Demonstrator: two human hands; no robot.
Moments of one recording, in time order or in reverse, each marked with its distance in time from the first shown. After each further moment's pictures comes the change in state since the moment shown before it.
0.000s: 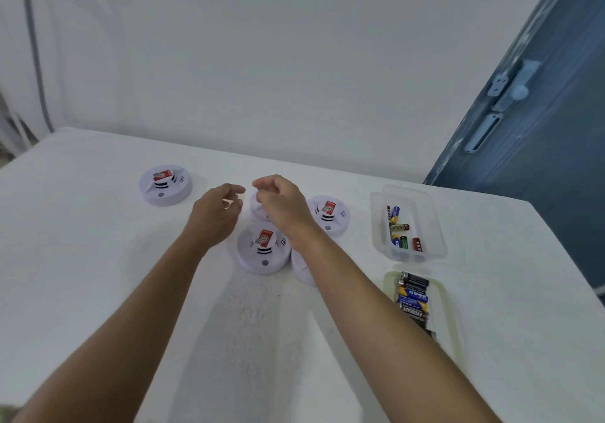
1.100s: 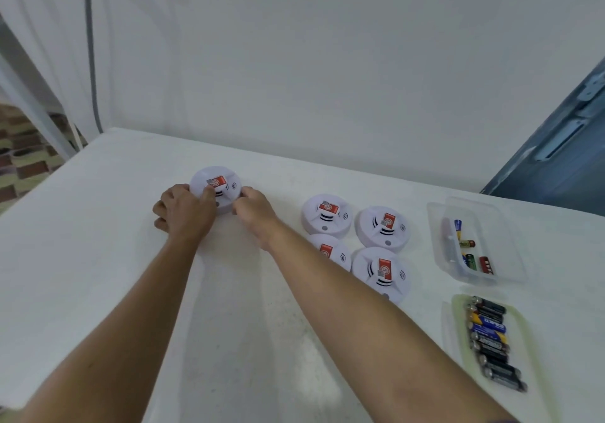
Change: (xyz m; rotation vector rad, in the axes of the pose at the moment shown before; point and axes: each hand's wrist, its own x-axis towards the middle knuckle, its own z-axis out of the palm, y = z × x) left_hand 0.054 -0.087 -0.070 0.065 0.363 -0.449; right_hand 0.070 -0.007 0.147 -0.054 -0.181 0.158
